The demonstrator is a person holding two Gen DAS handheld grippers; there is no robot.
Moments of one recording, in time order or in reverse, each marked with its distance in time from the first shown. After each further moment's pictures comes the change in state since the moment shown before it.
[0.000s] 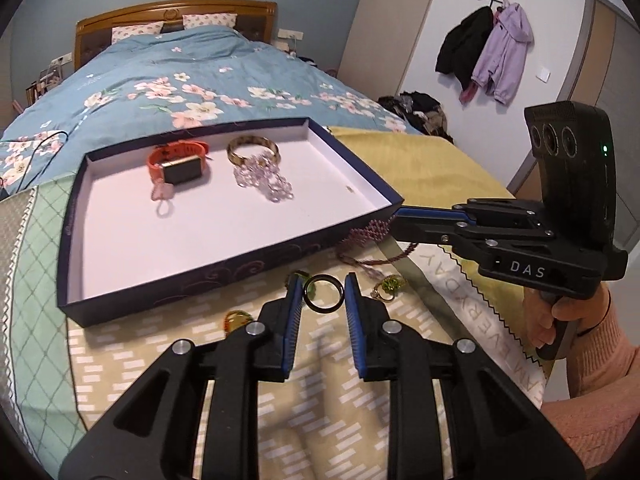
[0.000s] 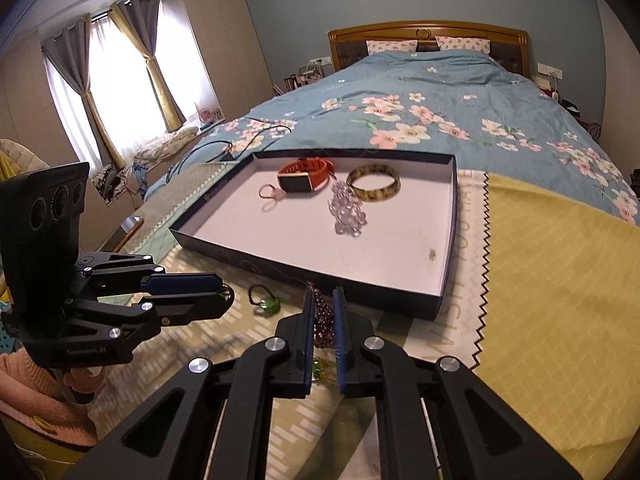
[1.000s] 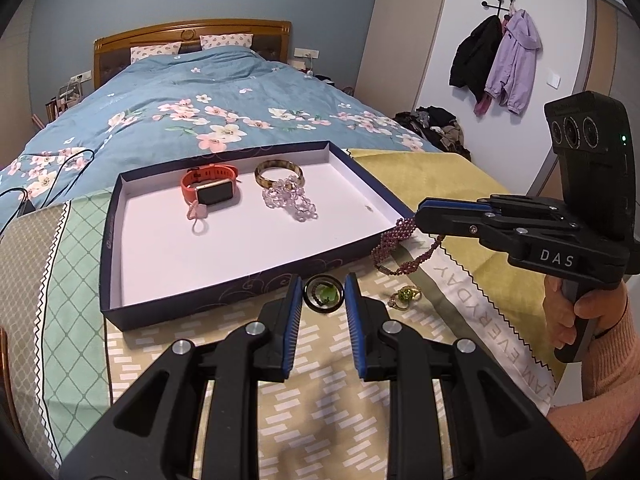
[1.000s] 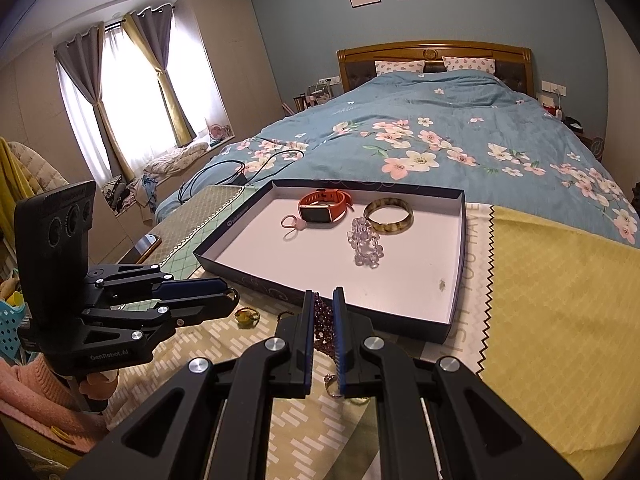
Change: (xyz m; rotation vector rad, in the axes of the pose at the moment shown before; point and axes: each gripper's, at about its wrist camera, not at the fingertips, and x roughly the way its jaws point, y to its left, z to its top) left arm -0.033 -0.005 -0.003 0.011 -0.066 0.084; right arm -0.019 0.015 0.012 -0.013 -0.064 0.020
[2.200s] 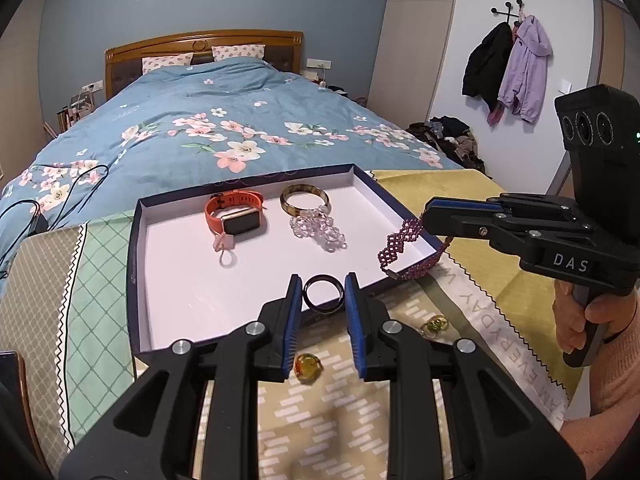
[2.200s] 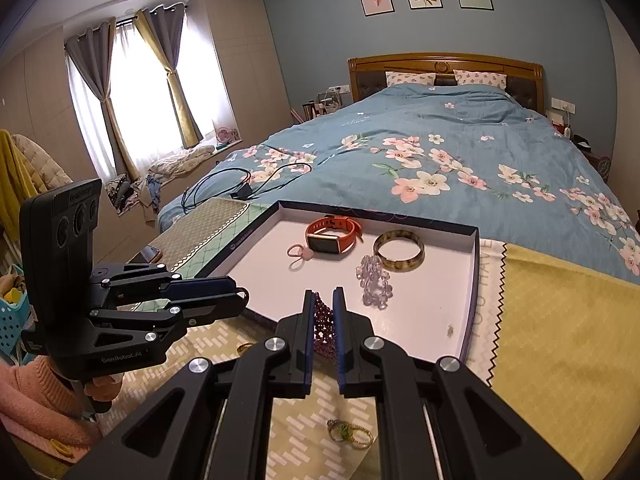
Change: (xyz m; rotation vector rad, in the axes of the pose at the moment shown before) left arm 0.004 0.018 0.025 0.003 -0.035 0.055; right arm 0.014 0.007 0.030 -0.047 -0.026 0.008
